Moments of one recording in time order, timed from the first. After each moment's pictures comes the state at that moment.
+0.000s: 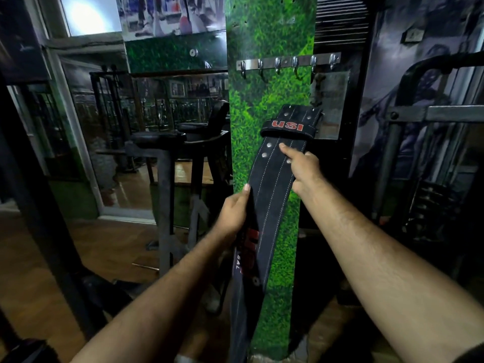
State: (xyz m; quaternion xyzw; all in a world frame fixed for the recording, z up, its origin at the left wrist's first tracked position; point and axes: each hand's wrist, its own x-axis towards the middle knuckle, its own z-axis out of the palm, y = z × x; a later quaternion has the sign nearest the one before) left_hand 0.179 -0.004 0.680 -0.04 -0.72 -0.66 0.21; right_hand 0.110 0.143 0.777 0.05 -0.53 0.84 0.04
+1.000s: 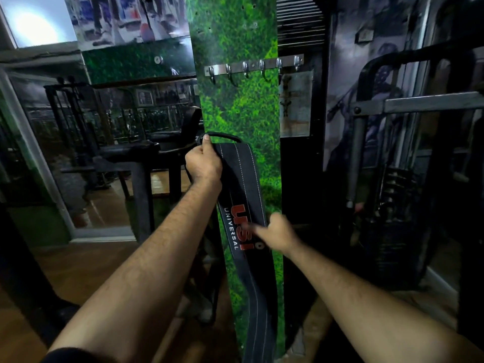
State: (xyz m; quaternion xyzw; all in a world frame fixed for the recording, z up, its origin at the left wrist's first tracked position) left_hand 0.152 -0.002 0.803 0.13 -0.64 -0.63 0.42; right_hand 0.164 0.155 0.648 0.13 -0.85 0.51 0.08
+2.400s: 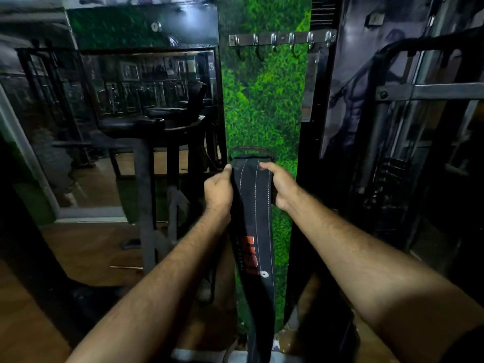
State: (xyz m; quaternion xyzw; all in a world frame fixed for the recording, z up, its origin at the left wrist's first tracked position) left_hand 0.172 -0.080 0.694 0.09 -0.61 -0.75 0.26; right_hand 0.150 0.056 0.715 0.02 -0.63 0.78 -0.08
